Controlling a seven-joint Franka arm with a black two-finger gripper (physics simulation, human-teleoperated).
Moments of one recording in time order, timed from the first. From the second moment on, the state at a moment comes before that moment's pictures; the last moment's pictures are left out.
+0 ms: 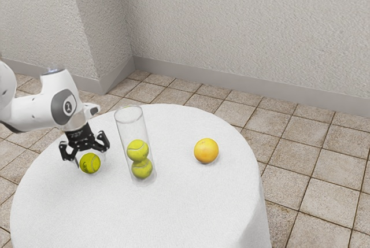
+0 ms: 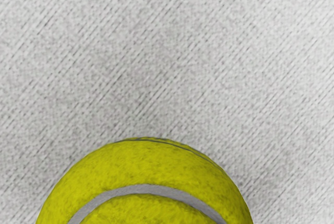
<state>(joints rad) 0.19 0.25 0.10 -2.20 -0.22 2.33 -0.24</state>
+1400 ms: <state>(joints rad) 0.23 0.08 0.01 -1.71 -0.04 1.95 -0.29</state>
